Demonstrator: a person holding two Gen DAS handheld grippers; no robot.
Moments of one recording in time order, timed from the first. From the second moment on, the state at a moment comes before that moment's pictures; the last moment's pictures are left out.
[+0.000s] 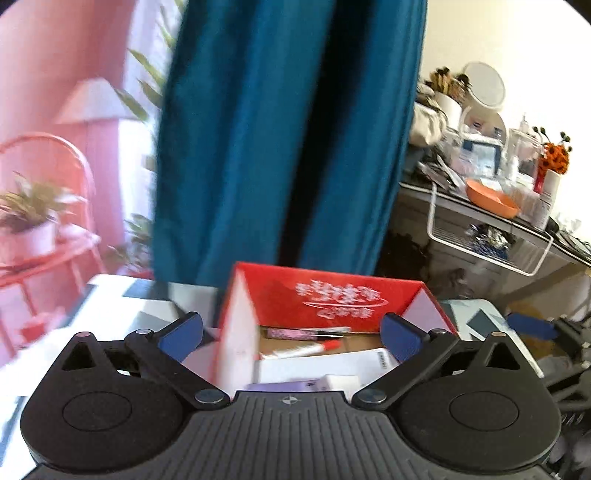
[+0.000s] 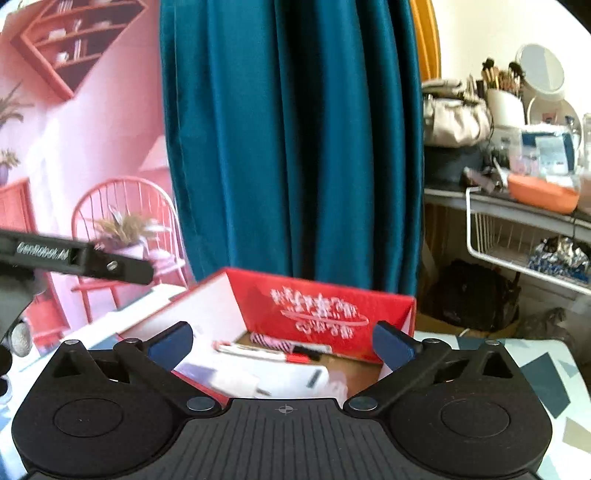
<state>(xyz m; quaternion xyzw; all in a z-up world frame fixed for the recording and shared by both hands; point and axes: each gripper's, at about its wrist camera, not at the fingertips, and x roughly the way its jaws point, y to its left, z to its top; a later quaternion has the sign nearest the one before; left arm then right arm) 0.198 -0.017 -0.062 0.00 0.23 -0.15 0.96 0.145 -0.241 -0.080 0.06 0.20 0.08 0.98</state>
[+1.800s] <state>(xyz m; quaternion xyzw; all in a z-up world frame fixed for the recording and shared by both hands) -0.033 0.043 0.017 0.01 0.16 0.09 0.98 -0.036 -0.157 0.026 0.00 0.18 0.01 0.98</state>
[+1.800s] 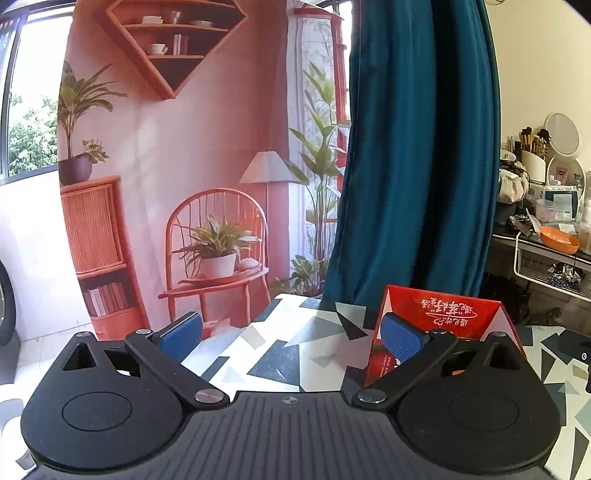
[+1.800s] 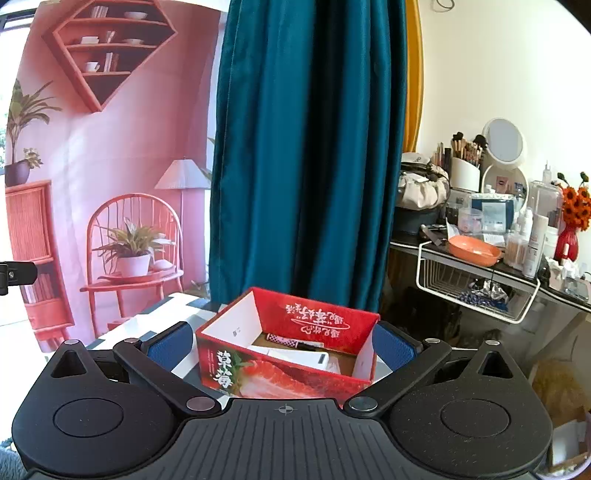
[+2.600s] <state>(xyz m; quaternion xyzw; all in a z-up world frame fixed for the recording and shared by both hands) -0.032 0.043 0.014 0.01 0.18 0.09 0.98 -0.040 -0.159 0.020 0.01 0.19 0.01 0.98</state>
